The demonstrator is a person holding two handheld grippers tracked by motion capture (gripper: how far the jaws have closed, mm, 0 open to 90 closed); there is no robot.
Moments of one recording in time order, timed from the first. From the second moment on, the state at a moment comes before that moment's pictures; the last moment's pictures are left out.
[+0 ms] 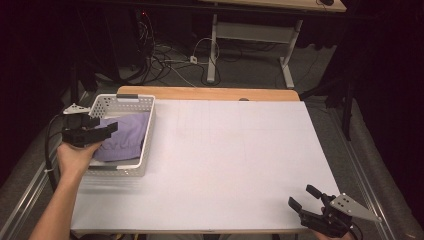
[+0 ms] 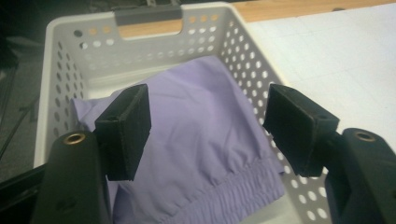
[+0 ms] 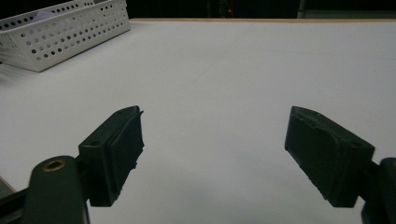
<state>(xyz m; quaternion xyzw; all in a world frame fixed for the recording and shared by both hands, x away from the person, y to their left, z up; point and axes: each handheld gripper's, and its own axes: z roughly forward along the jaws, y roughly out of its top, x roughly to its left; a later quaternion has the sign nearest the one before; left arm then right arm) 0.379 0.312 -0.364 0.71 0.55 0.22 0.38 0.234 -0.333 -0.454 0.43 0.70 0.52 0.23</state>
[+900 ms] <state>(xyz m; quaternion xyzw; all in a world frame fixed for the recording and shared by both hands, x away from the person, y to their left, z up) 0.342 0.294 -0.350 0.72 0.50 0.22 0.42 0.233 -0.335 -0.454 0.43 0.70 0.52 0.24</state>
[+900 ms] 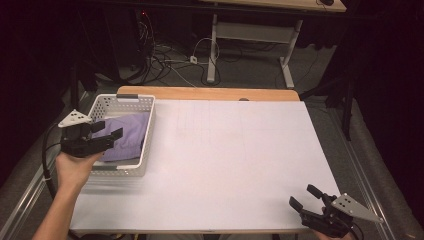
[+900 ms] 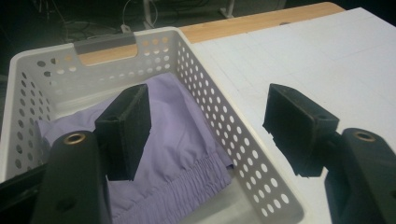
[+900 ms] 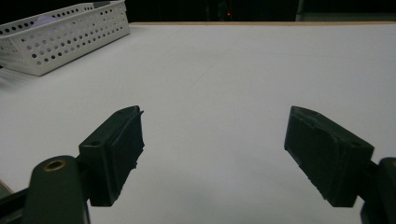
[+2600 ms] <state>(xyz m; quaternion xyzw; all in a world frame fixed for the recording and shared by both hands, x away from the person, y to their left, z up) 0.301 0.292 -0.362 0.71 0.48 0.21 0.47 0.232 -0.336 -0.454 0.43 0.69 0.53 0.24</state>
